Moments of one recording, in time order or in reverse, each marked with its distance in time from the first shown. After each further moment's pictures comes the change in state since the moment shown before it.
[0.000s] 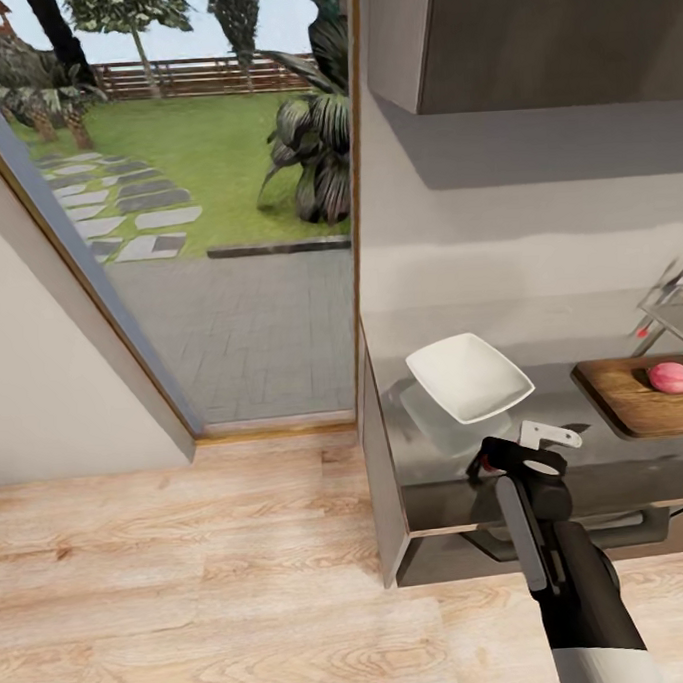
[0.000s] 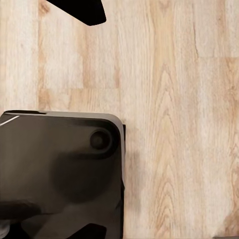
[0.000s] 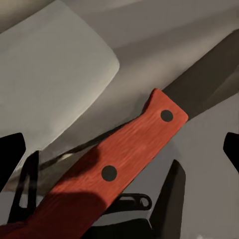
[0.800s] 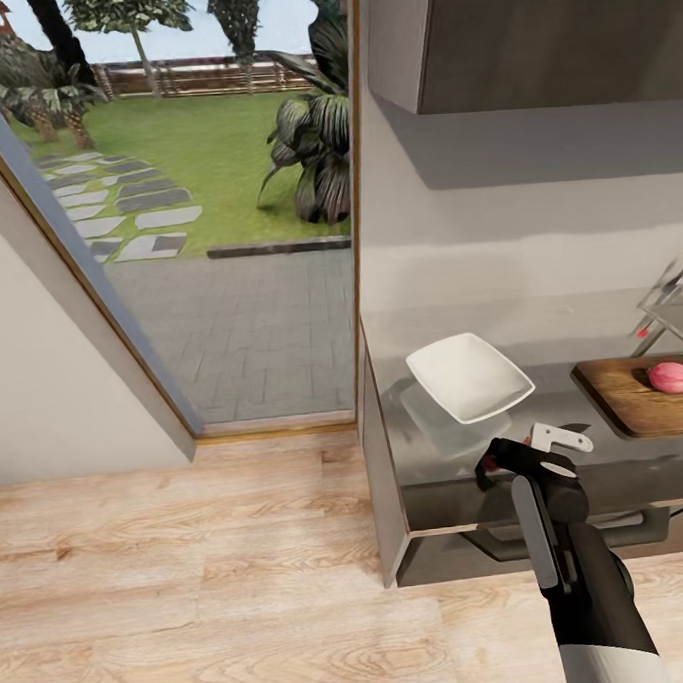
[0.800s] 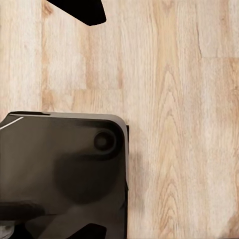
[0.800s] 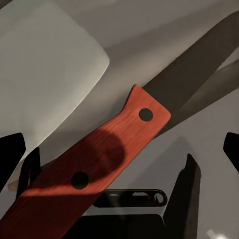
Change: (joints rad) left arm 0.000 0.000 0.000 0.012 -0.001 0.000 0.000; right arm 0.000 0.001 -0.079 0.000 0.000 0.001 0.073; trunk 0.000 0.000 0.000
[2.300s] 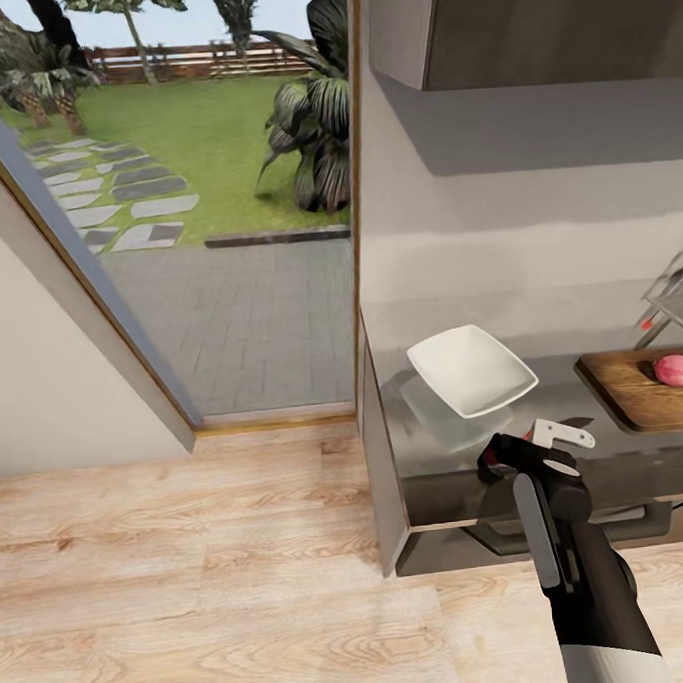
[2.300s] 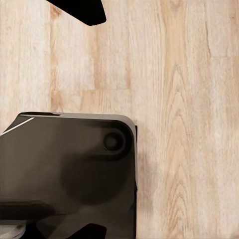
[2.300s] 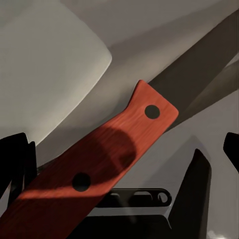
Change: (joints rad) left arm 0.000 0.000 0.000 0.000 0.000 0.000 0.000; right arm 0.000 0.000 0.000 -0.026 0.003 0.001 0.013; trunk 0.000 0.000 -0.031
